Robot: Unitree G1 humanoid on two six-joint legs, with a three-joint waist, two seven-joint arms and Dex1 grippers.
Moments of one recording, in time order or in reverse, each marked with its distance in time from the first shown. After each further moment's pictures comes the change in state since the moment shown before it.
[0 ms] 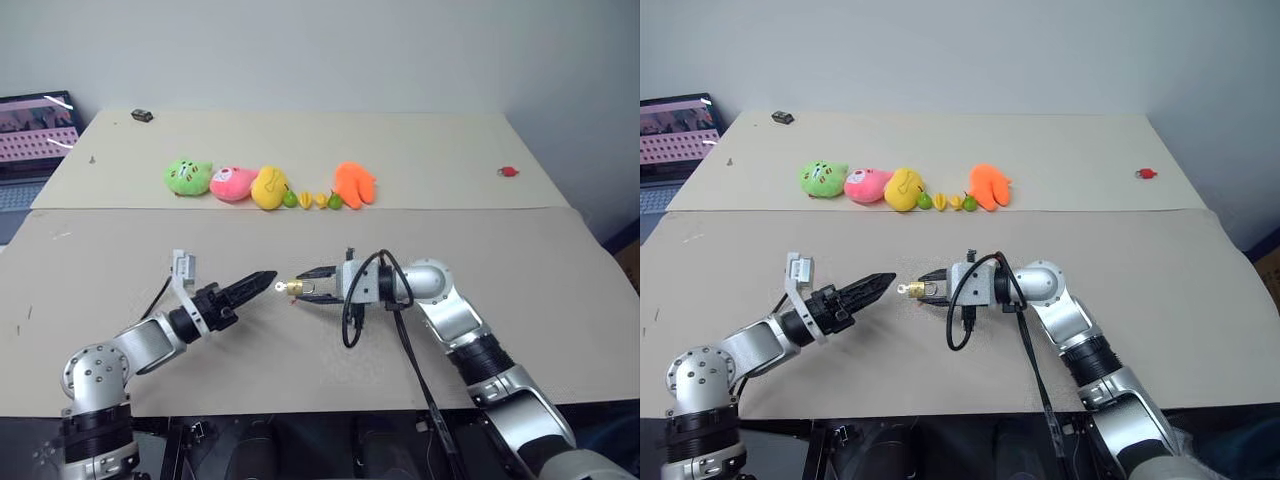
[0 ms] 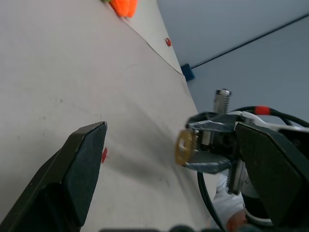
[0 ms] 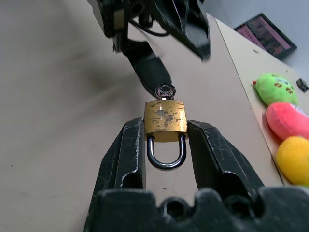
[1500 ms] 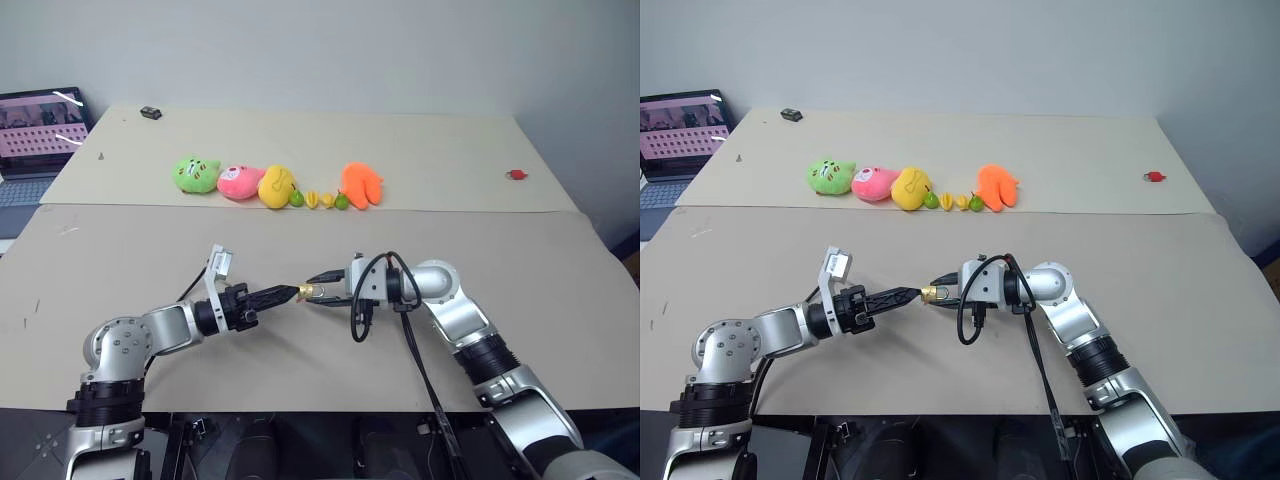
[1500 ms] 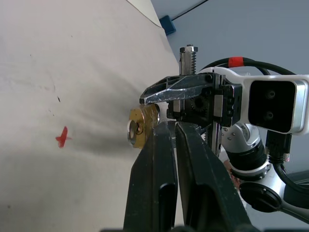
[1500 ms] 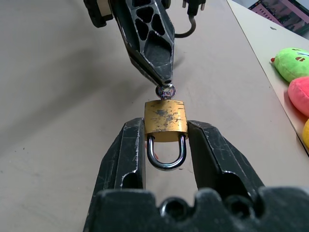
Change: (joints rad) left arm -0.124 0.066 -0.186 0.086 0.122 0.058 -0.231; right arm 0.001 -0.015 -0.019 0.077 0.048 0.049 0.036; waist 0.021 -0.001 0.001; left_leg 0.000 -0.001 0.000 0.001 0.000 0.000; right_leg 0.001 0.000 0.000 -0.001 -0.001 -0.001
